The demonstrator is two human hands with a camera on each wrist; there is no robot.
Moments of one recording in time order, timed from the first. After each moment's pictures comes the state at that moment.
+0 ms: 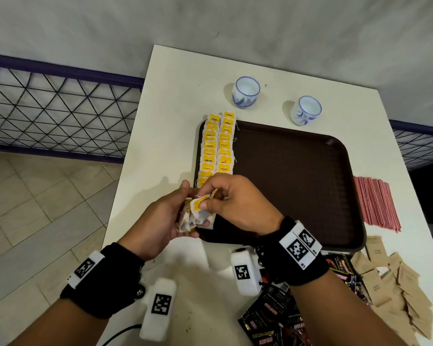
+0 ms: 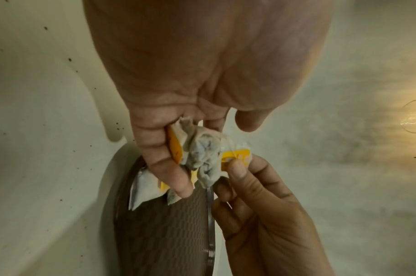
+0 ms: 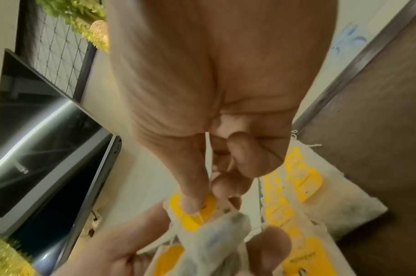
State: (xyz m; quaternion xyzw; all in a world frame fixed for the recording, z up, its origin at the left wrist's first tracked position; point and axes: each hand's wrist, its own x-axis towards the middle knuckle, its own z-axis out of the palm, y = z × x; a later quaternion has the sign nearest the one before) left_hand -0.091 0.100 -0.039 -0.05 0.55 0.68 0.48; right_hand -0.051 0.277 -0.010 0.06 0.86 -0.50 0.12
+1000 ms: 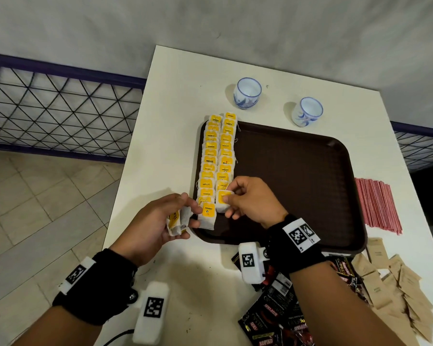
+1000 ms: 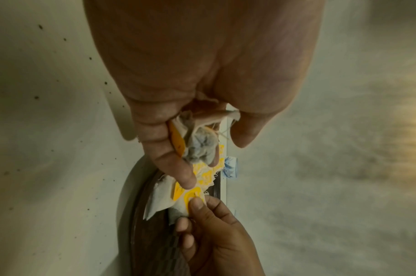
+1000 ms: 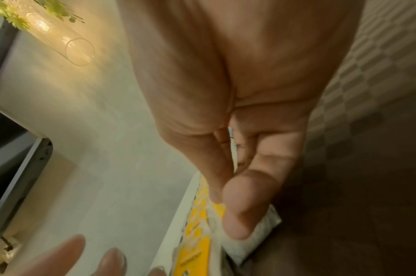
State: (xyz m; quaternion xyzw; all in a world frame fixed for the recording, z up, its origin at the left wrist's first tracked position) left_hand -0.088 0.084 -0.043 -0.04 0.61 0.66 0.44; right_hand -0.051 0.310 -0.051 0.25 0.76 -0.58 0.16
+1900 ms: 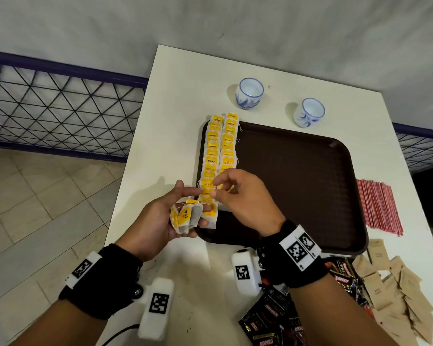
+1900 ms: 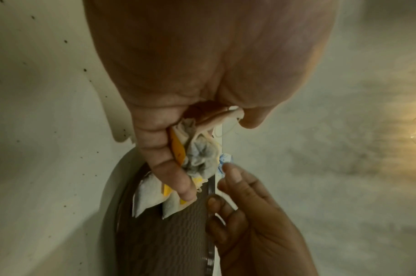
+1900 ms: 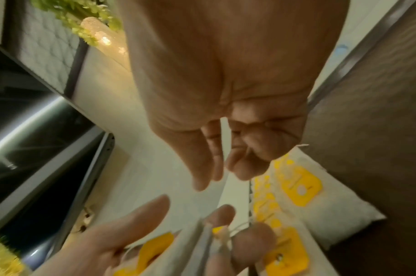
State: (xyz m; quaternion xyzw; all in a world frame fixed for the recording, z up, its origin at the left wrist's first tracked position) left_hand -0.093 0.093 -0.042 -0.10 0.52 0.71 0.46; right_hand -0.050 0.284 -0.023 0.16 0.87 -0.47 0.04
